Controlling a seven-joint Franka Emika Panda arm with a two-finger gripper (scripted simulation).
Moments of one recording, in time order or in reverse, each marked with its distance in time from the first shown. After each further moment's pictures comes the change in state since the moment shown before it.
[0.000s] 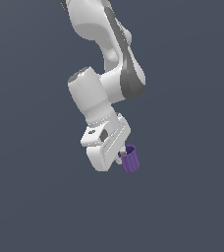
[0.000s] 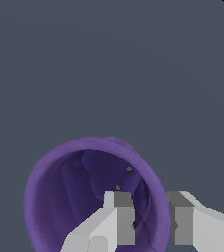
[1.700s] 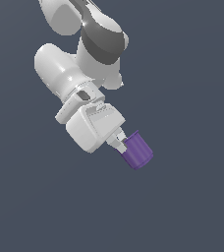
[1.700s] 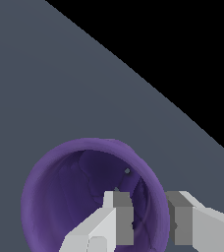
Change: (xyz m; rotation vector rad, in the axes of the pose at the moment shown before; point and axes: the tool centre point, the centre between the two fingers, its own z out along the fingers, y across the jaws) arm 0.078 0.062 -0.096 -0.199 0.432 -0.321
